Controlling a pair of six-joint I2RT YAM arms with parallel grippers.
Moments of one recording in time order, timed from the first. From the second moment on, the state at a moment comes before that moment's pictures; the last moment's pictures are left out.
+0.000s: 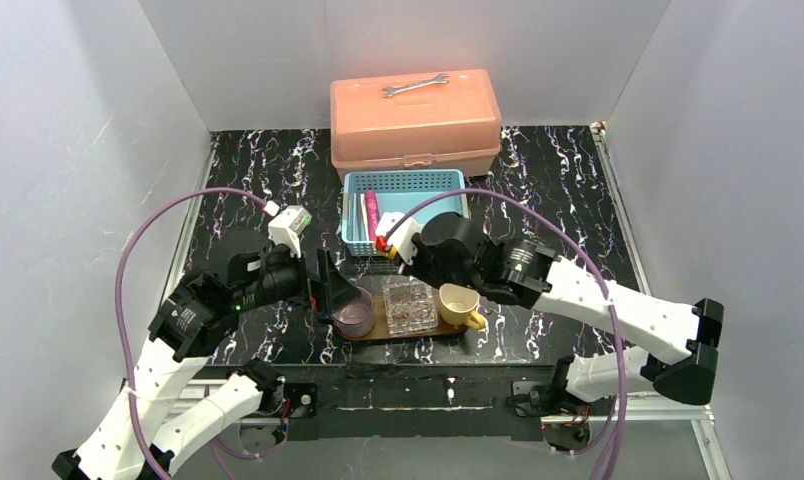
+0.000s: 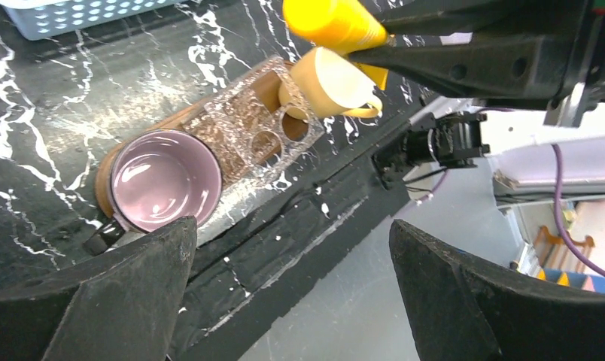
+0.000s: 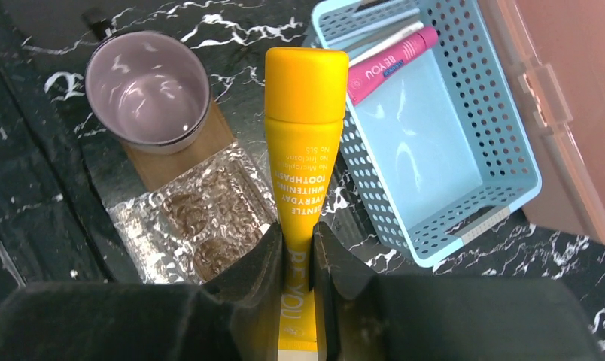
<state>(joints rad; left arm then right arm) -0.59 0.70 1.08 -0.93 0.30 -0.50 1.17 1.28 1.31 -0.64 0.19 -0.24</state>
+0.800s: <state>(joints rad) -0.59 0.82 1.15 -1.00 0.71 -0.50 1.29 1.15 1.21 -0.65 -0.06 -0.67</state>
